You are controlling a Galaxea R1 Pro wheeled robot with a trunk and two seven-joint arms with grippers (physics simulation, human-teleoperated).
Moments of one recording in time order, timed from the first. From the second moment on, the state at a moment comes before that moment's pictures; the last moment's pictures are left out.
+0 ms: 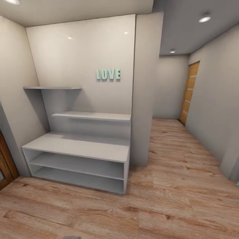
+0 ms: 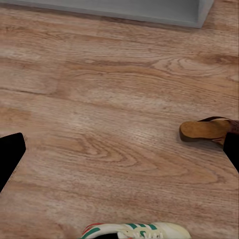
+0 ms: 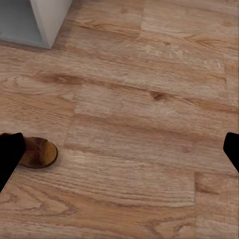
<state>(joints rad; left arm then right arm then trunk) -0.20 0.03 -0.01 -0.41 0.01 -0.18 -0.01 -0.10 -0.09 -0.02 -0.54 0.00 -0.25 0.00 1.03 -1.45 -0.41</state>
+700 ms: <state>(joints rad) -0.20 0.03 -0.01 -0.41 0.01 -0.18 -0.01 -0.10 -0.09 -0.02 -0.54 0.00 -0.25 0.00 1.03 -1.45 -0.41</state>
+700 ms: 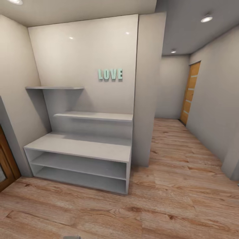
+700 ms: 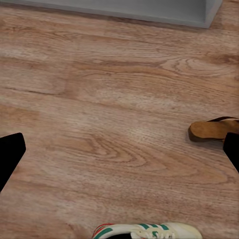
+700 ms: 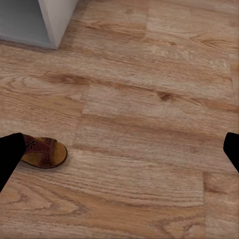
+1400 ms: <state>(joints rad) -0.20 0.03 -0.01 -0.41 0.01 -0.19 -0.01 -0.10 -0.09 -0.02 -0.54 0.00 -0.25 0.00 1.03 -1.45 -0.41</state>
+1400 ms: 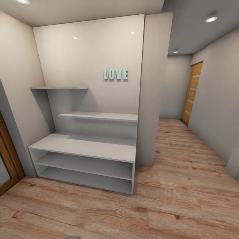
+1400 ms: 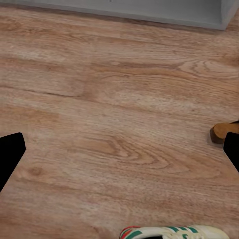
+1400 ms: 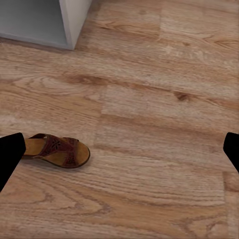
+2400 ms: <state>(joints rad) -0.20 0.03 -0.01 -0.40 0.01 -0.21 -0.01 -0.10 -0.09 -0.02 -0.54 0.00 -0.25 0.00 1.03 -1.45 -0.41</state>
